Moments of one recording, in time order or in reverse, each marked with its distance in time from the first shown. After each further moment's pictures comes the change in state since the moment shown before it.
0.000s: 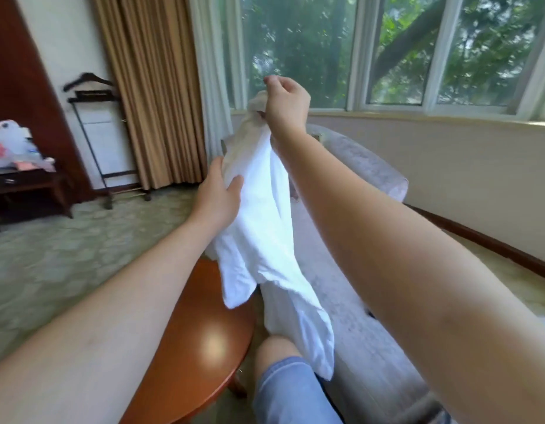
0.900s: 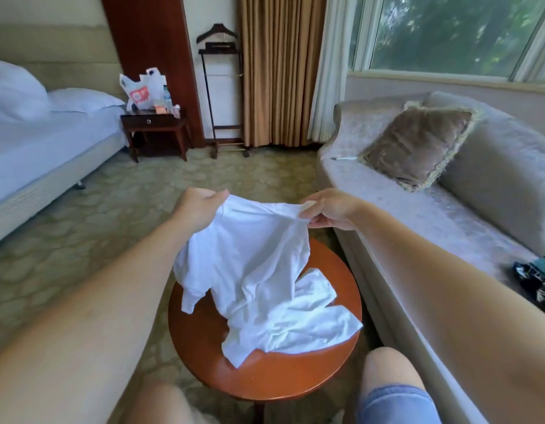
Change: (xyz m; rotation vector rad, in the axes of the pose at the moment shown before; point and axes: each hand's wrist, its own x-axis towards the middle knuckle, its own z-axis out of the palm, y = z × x) left_hand 0.013 -0.231 -0.182 0.137 0.121 -0.453; right_hand -0.054 0.236 0.101 -0.407 -1.023 0.707
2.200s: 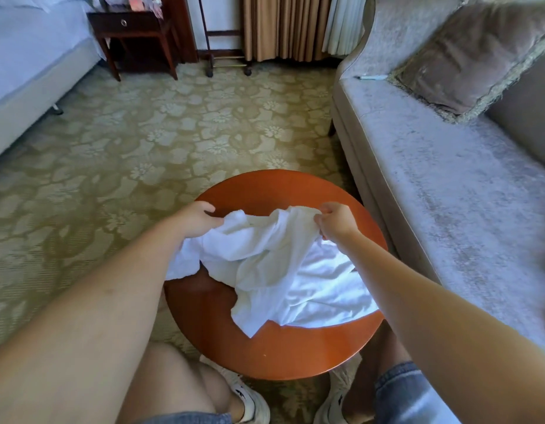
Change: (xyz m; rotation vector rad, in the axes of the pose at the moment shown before) left_hand 0.039 -0.142 0.059 0.355 -0.523 -0.433; right_hand 0.083 0.158 0.062 -0.220 0.458 0.186
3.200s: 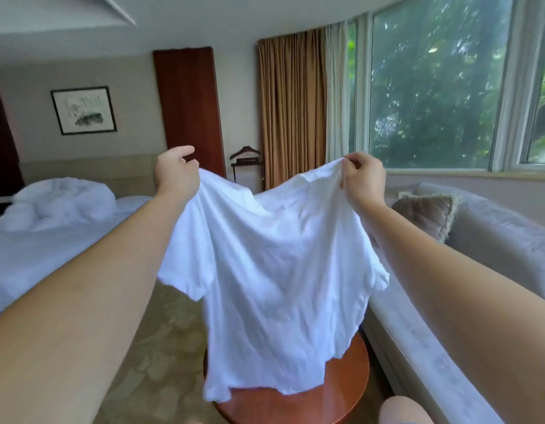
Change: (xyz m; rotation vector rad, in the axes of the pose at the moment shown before) left_hand -0.366 0.122 -0.173 -0.583 1.176 0.773; right_hand -0.288 -0.218 -0.243 0.383 0.634 -0.852
